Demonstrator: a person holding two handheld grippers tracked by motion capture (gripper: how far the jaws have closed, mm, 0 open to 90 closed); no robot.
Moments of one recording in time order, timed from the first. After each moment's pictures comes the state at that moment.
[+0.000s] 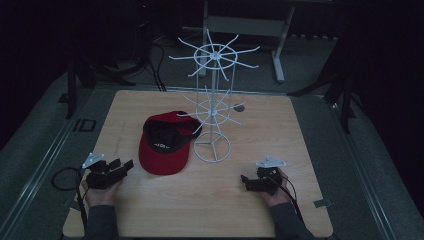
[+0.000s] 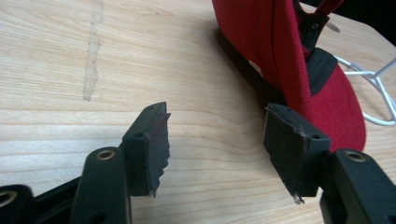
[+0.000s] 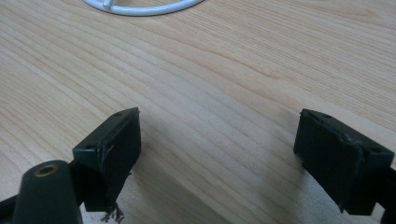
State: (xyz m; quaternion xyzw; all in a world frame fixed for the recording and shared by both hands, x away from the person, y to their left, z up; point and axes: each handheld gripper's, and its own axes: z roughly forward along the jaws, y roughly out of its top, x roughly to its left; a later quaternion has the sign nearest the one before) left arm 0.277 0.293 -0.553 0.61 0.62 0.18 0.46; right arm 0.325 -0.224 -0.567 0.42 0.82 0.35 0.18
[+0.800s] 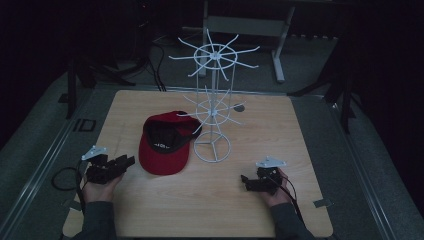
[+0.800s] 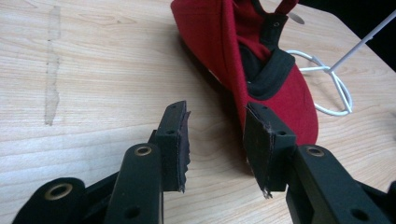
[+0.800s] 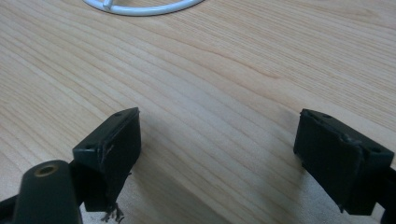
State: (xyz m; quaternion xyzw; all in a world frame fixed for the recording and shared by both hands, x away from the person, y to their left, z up) left arm 0.284 0.287 -0.524 0.65 0.58 0.14 0.46; right arm 0.325 -0.224 -0.567 0.42 0.82 0.35 0.18
